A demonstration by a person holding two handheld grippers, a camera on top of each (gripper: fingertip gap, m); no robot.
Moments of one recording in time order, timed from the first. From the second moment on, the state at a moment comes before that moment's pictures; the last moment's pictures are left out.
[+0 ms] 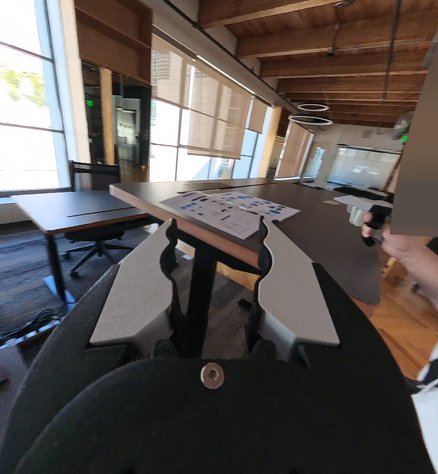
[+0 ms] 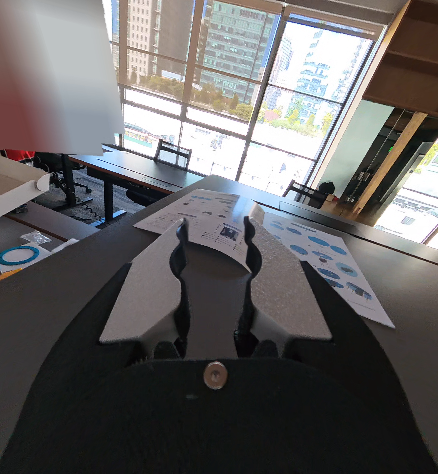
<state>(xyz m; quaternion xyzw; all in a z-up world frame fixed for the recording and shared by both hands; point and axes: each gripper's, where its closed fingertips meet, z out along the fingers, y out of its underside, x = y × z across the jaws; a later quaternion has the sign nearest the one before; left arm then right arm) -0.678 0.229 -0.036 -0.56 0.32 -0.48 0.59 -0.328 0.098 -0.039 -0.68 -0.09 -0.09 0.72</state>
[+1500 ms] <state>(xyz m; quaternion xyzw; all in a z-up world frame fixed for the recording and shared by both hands) -0.427 0.133 -0.018 -0.70 0.22 -0.30 0.60 -0.098 0.084 -0.071 -0.69 -0.34 0.10 0.63</state>
